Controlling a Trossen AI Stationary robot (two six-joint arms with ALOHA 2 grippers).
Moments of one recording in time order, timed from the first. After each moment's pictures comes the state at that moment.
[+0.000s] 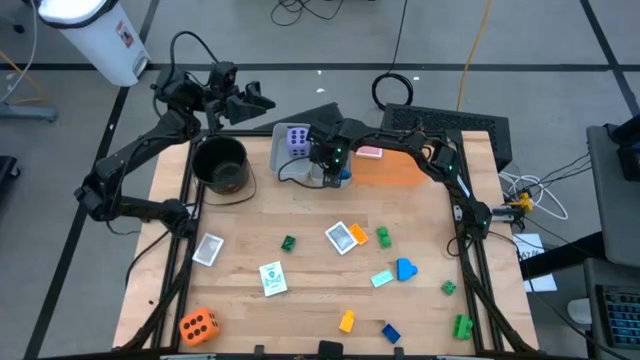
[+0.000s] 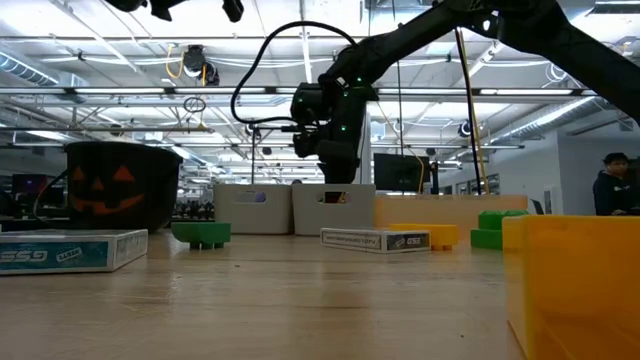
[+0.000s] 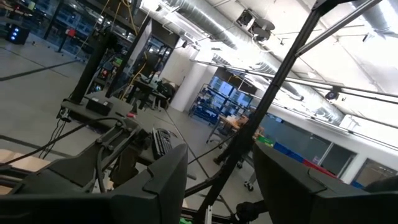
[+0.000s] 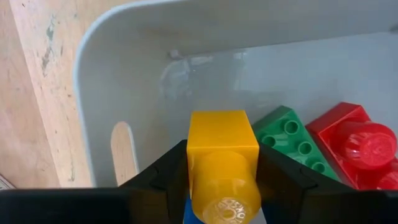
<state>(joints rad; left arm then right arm) 0.84 1.24 1.15 0.59 1.13 -0.92 -0.44 2.26 1.94 -1.02 -0.11 -0.28</state>
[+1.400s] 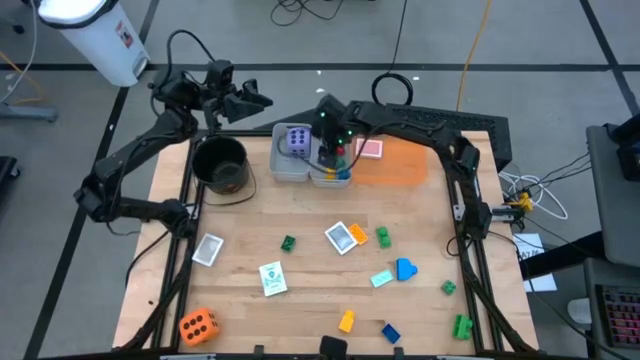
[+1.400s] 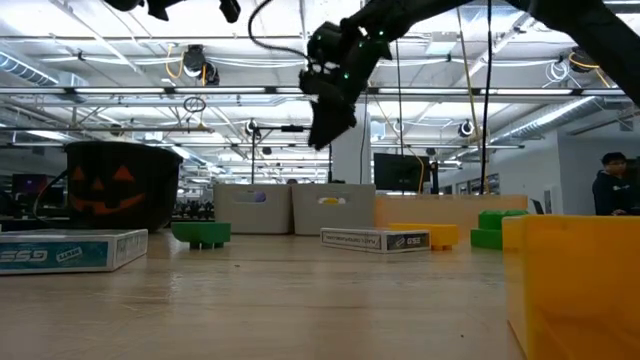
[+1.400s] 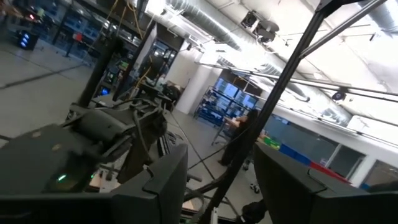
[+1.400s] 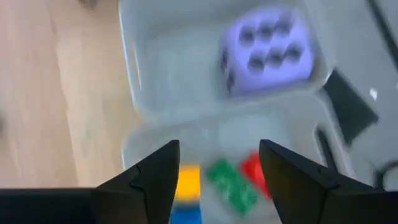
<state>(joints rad) 0.88 1.22 1.15 0.58 1.13 -0.92 -0.46 2.05 1.95 -0.86 -0.11 -0.16</state>
